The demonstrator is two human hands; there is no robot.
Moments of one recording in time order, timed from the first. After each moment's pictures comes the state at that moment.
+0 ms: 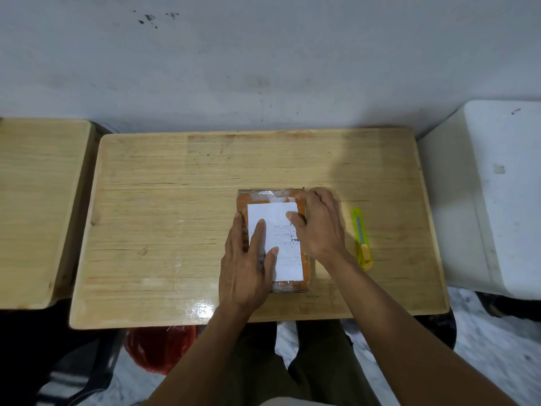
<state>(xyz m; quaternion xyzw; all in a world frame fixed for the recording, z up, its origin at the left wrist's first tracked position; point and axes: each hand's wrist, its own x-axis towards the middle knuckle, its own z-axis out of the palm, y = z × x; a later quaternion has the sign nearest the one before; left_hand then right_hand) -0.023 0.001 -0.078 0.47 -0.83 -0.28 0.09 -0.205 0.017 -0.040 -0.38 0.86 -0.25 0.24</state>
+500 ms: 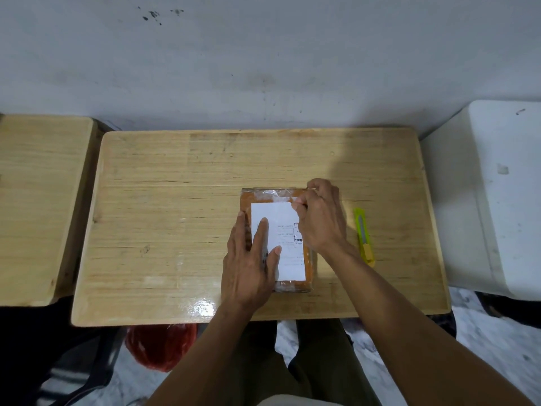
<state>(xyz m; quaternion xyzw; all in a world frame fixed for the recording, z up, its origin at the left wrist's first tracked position) -0.024 0.000 -0.079 0.47 -0.83 -0.29 0.10 -0.209 0.004 -0.040 -0.44 0.86 -0.18 0.19</state>
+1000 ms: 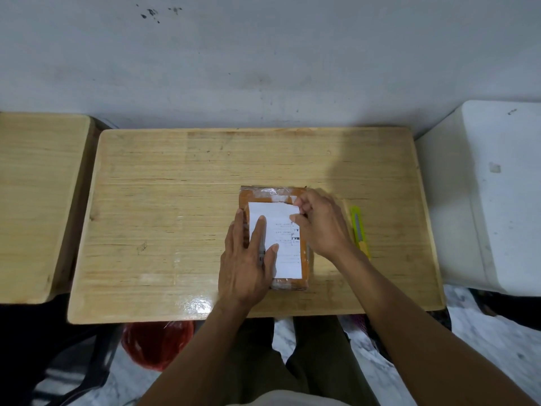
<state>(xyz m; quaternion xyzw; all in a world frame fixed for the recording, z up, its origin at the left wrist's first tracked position) -0.025 0.001 -0.078 0.47 -0.83 -0.28 0.08 -0.216 0.024 -0.040 -0.42 0.82 -0.27 0.28</state>
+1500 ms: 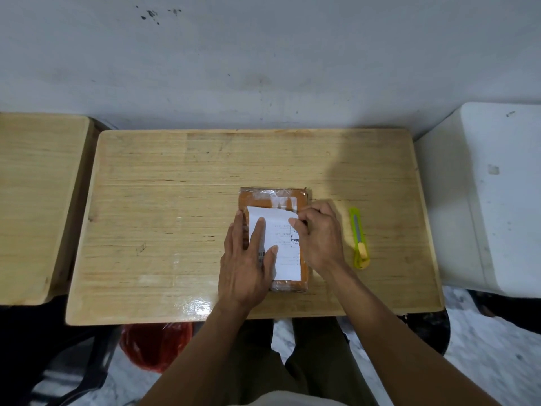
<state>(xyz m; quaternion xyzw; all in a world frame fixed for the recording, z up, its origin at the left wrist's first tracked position) -0.024 0.002 -0.080 0.47 -0.83 -0.29 0.10 -0.194 0.038 -0.055 -0.37 0.83 -0.35 0.23</state>
